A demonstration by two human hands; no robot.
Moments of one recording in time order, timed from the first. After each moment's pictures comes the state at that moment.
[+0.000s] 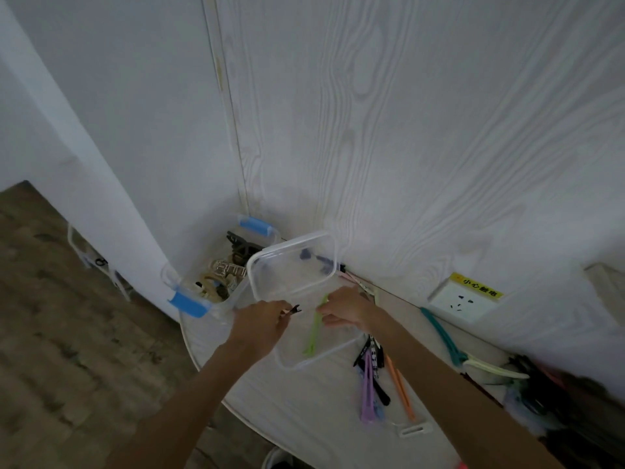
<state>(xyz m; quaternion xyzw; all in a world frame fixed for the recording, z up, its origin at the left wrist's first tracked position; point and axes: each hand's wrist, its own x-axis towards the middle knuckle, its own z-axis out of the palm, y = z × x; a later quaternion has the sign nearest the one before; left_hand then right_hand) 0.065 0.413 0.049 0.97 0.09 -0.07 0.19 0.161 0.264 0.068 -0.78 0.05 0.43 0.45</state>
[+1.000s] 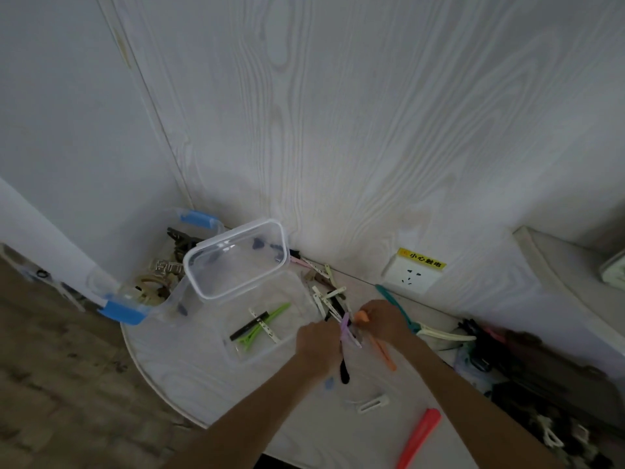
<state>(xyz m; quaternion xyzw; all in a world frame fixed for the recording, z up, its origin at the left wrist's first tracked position) 0.093 0.247 0.039 0.96 -0.01 -0.24 0.12 0.164 0.114 -0.001 -0.96 -0.05 0.23 0.18</state>
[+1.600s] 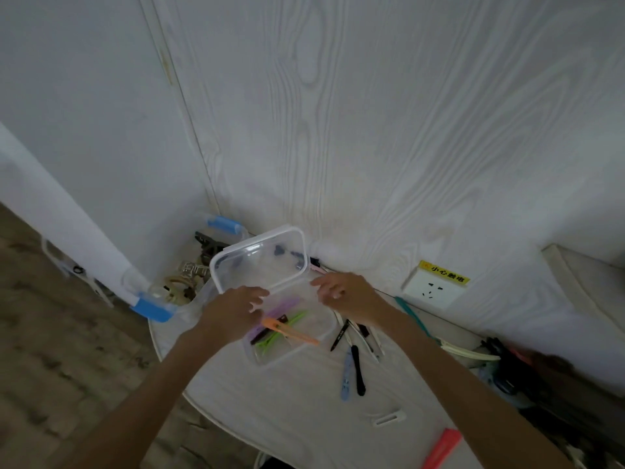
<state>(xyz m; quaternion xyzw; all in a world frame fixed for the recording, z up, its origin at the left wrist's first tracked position) 0.088 0.411 0.069 0.94 0.12 -0.17 0.28 0.174 0.194 0.067 -0.87 -0.21 0.25 0.37</state>
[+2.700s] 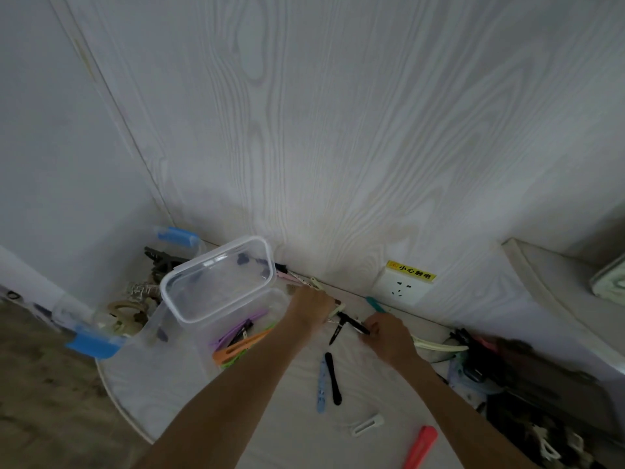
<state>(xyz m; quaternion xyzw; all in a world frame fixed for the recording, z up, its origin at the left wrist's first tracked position) 0.178 0.264 0.037 0.97 -0.20 -0.15 -0.04 0.163 0.090 -0.008 -0.96 0.01 0.17 0.23</state>
